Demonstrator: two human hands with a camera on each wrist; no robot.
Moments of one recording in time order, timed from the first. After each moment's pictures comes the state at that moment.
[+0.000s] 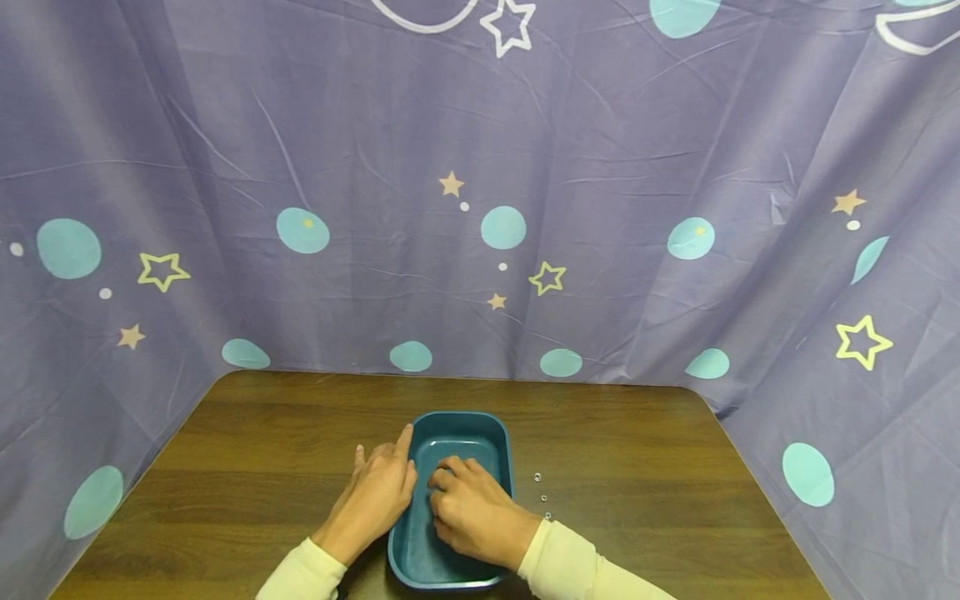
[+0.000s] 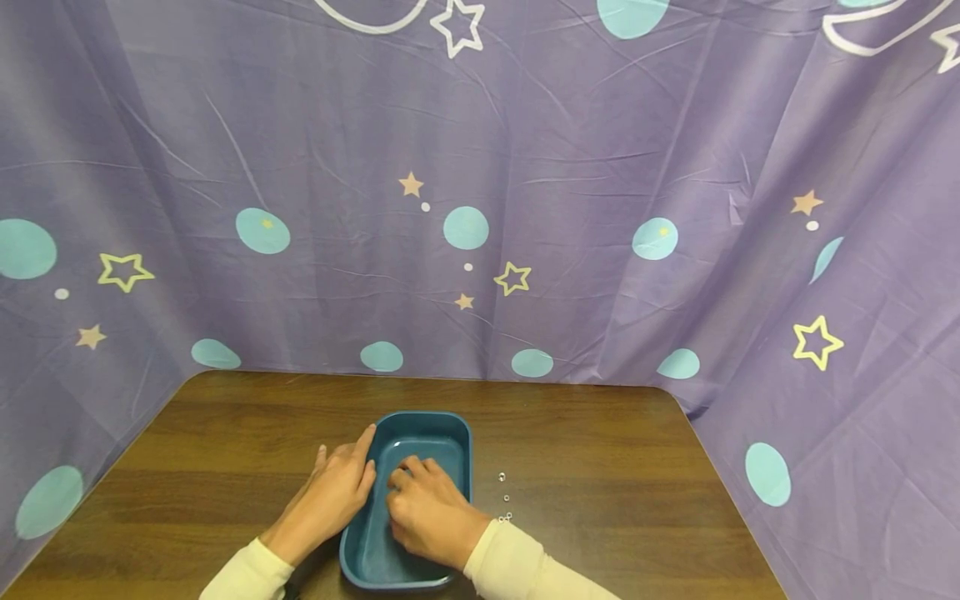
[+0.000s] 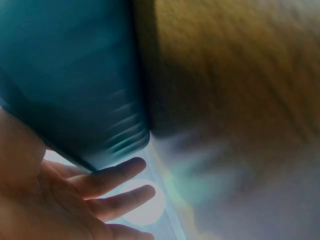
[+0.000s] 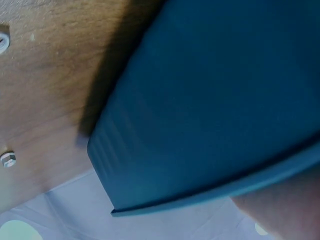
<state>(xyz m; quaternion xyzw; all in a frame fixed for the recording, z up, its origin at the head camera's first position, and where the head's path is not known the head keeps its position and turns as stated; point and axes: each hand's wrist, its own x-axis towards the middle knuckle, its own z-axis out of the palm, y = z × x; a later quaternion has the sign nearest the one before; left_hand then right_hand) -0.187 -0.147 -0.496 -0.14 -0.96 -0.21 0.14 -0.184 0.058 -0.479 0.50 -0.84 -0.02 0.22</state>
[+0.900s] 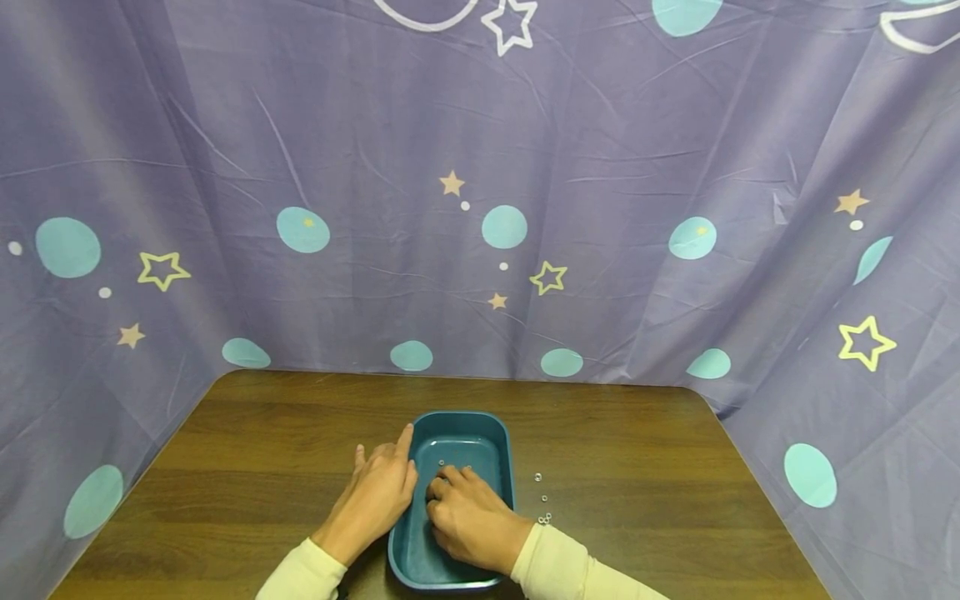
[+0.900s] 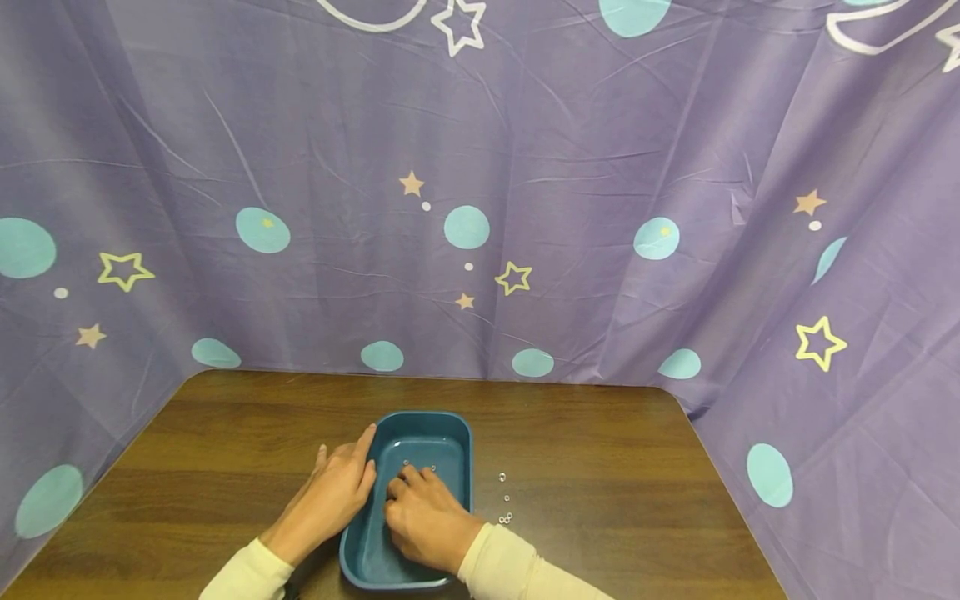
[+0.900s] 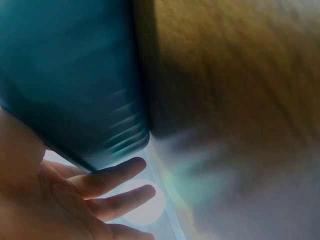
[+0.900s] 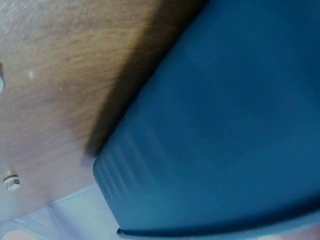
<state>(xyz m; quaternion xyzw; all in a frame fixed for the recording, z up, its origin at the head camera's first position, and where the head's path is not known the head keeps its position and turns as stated) -0.188 -0.147 -0.495 -0.14 -0.96 -0.21 0.13 -0.183 0.052 -0.491 0.50 -0.84 -0.06 0.20</state>
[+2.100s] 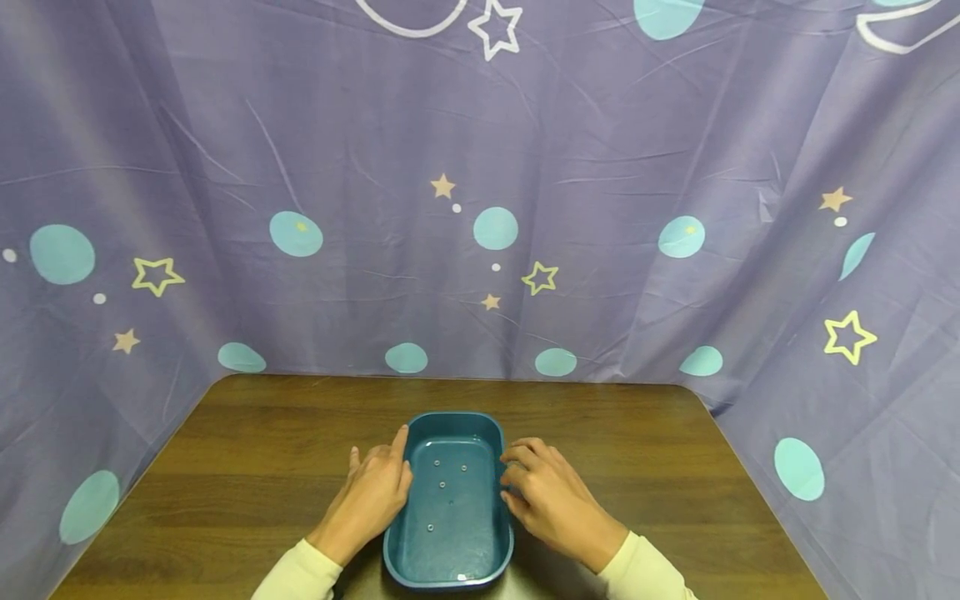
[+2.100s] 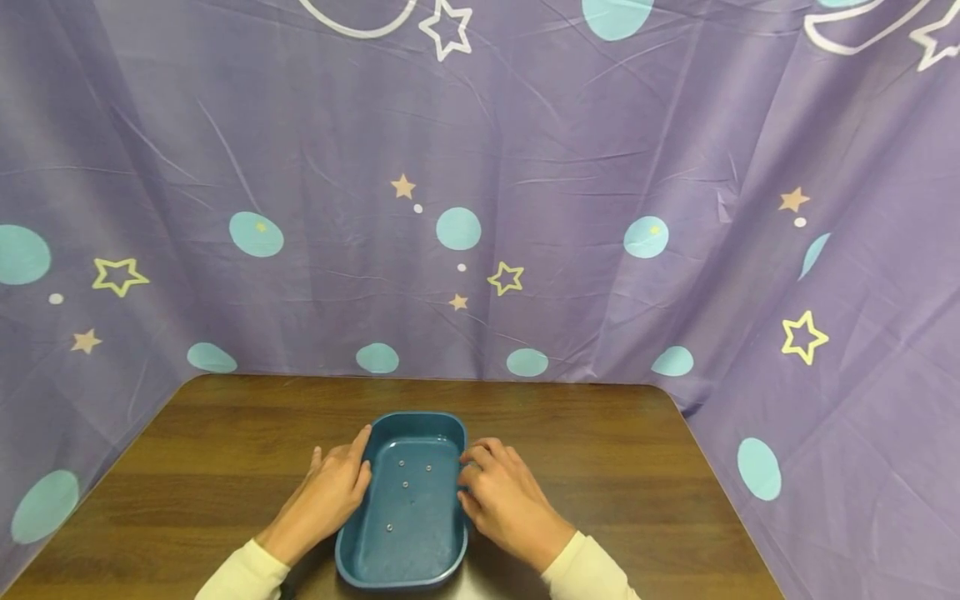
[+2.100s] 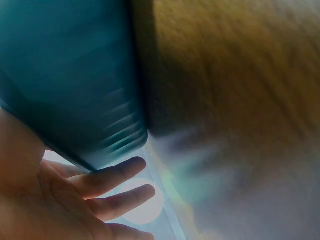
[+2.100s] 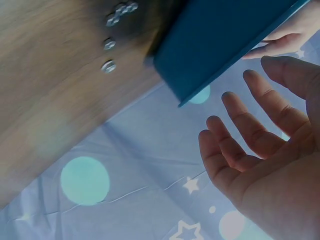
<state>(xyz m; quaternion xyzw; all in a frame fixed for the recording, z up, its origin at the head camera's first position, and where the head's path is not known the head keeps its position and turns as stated) -0.186 -0.145 -0.495 -0.13 -0.96 -0.21 0.14 -0.177 0.155 -0.460 0.40 -0.88 0.12 0.24</state>
